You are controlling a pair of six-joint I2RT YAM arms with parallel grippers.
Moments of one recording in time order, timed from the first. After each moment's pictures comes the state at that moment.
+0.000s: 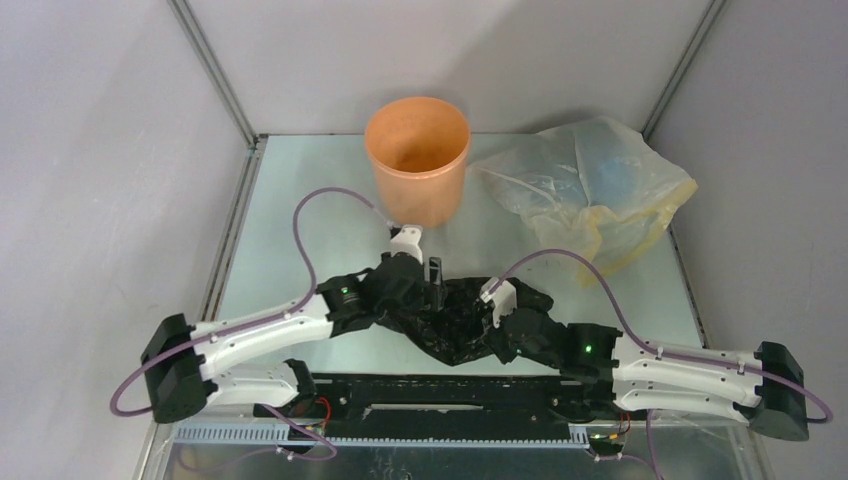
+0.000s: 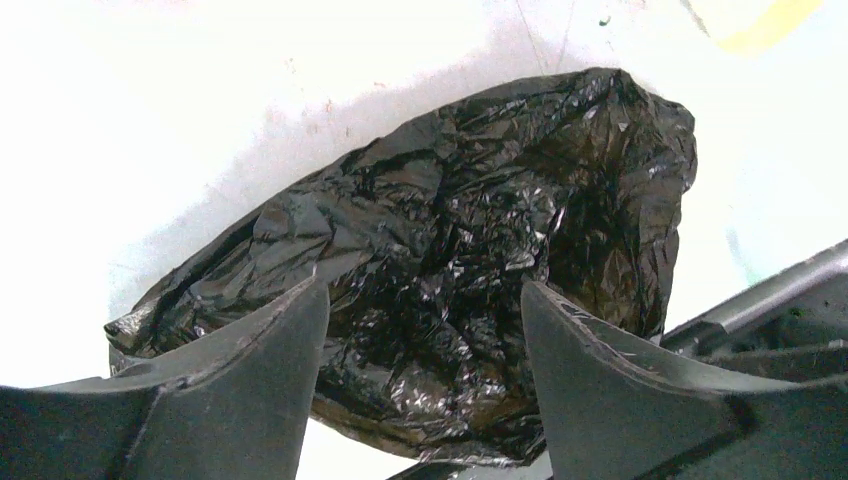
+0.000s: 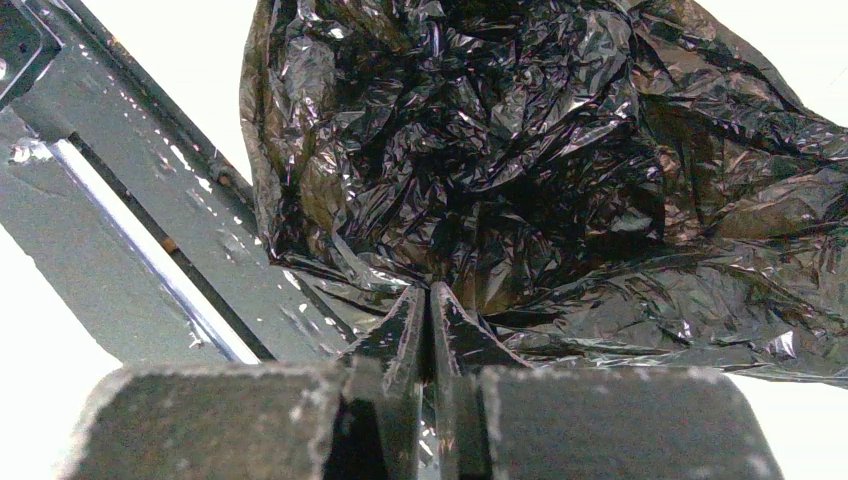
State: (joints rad) left arm -1.03 1.12 0.76 -0.33 -0.32 -0.70; right arm 1.25 0.82 0.47 -0.33 0.26 0.42
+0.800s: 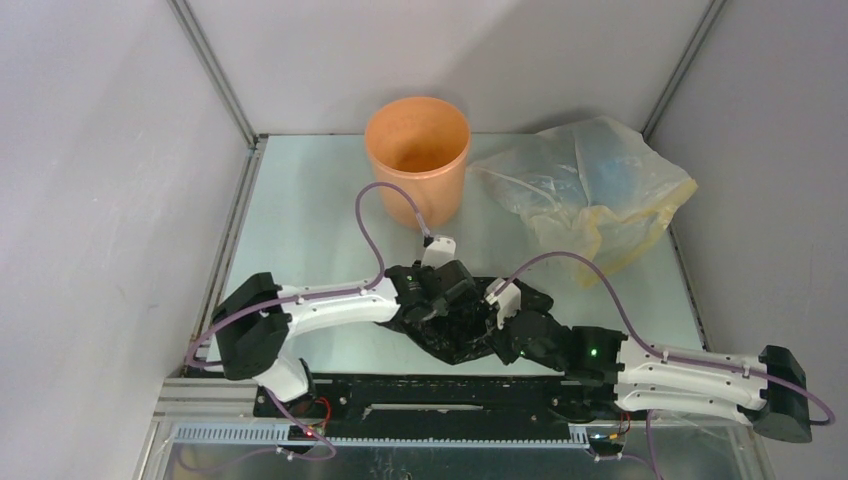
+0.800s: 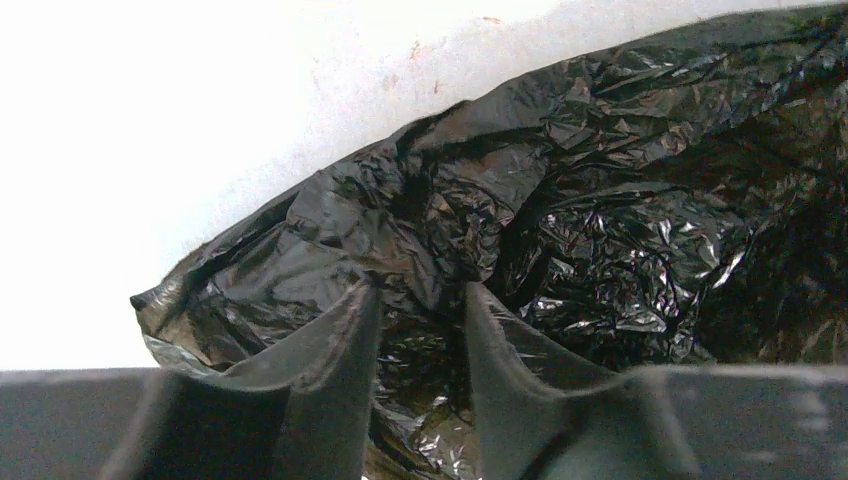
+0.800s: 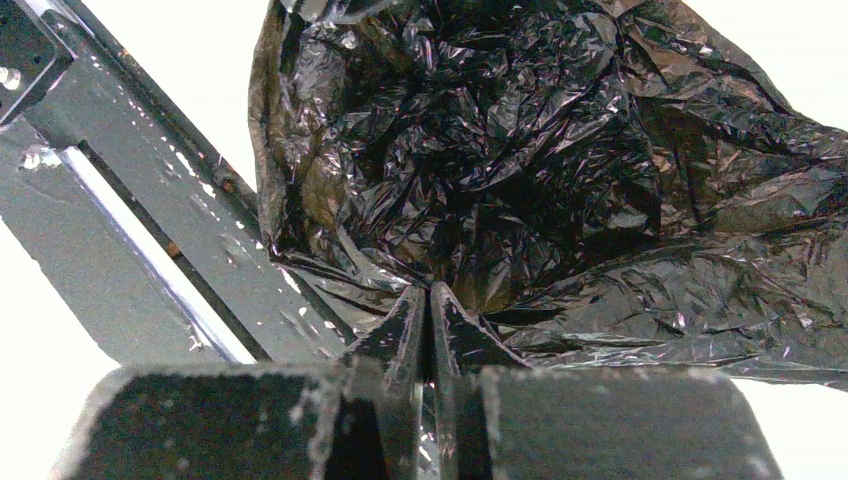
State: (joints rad) left arm -1.12 1.56 1.03 -0.57 -0.53 -0.78; right arm 1.26 0.77 0.43 -0.31 0.28 0.42
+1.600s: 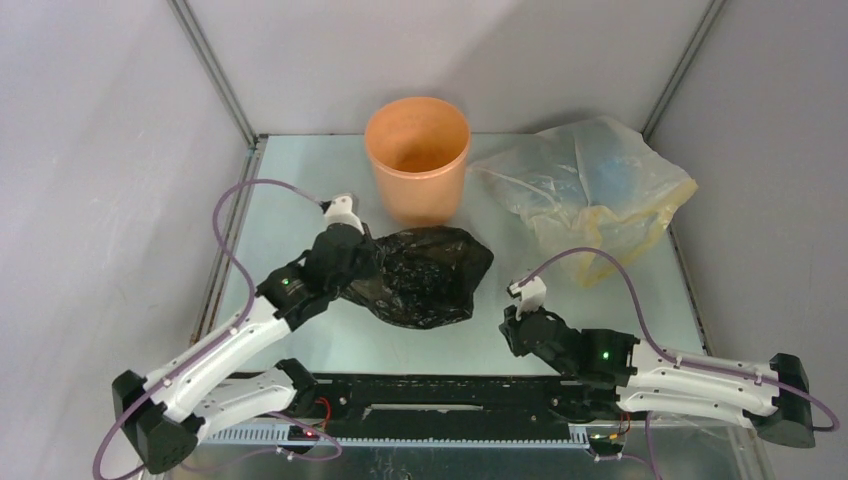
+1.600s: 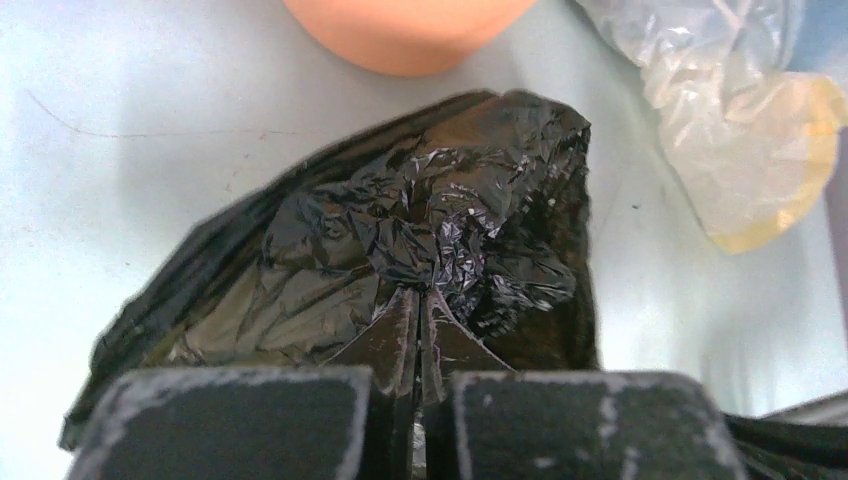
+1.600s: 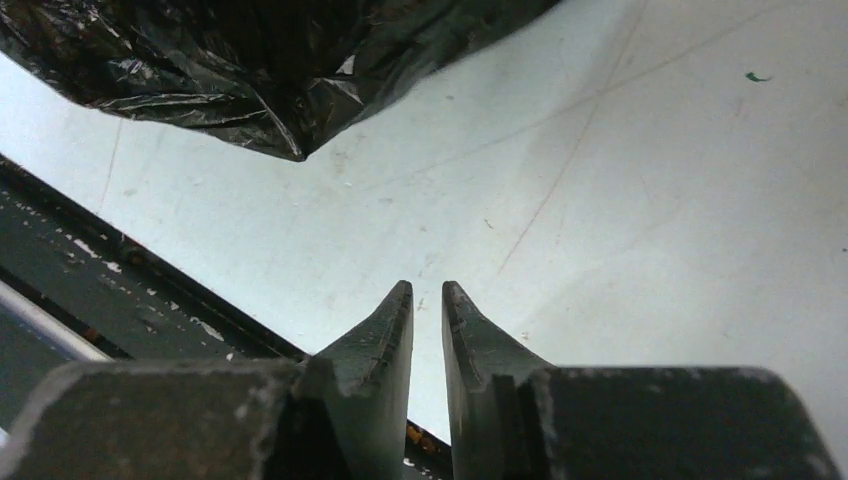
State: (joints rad) left arm -0.75 0.96 0.86 -0.48 -0.36 -0.67; right arm 1.26 0.67 0.42 -0.44 0.51 0.57
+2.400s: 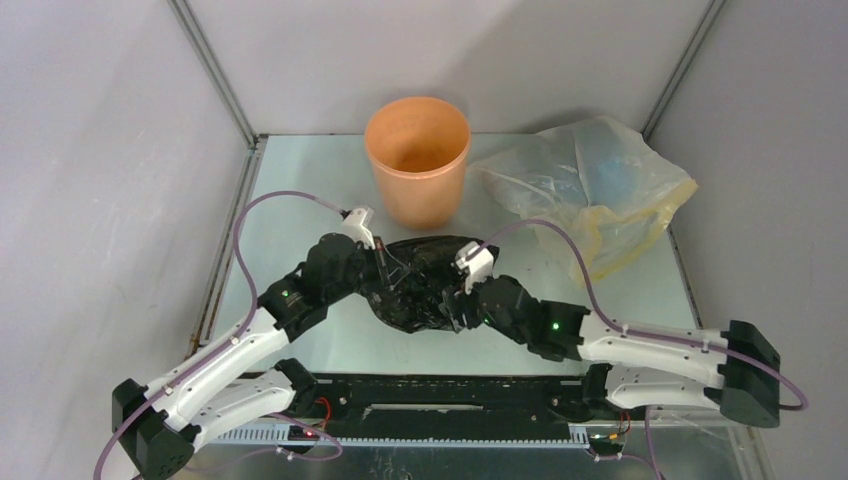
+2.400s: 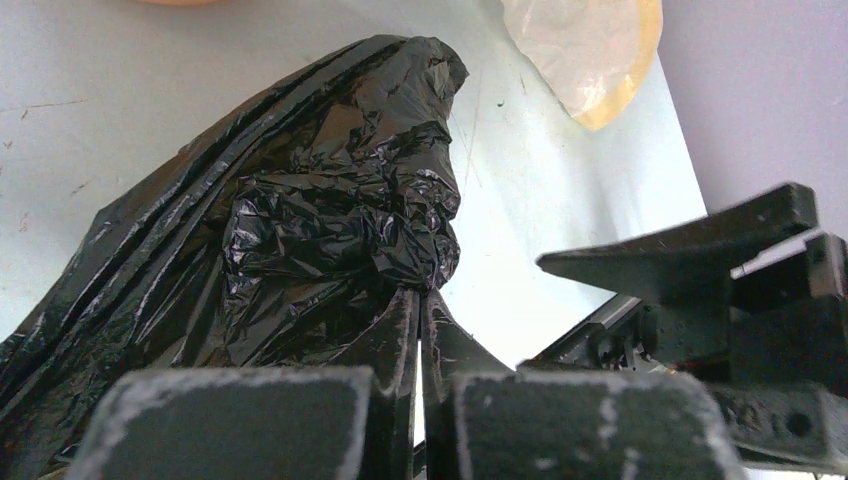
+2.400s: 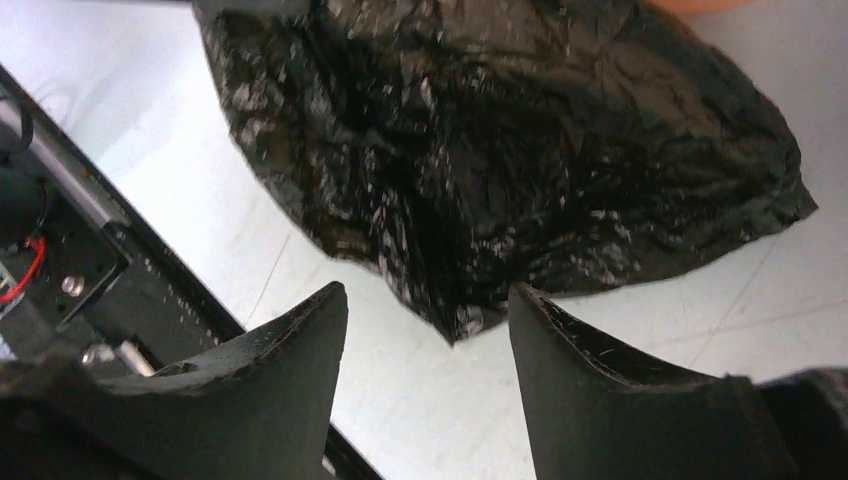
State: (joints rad) left arm -0.72 0.87 0.71 -0.29 0.03 -0.64; right arm 1.20 1.04 0.65 -0.09 0.37 0.35
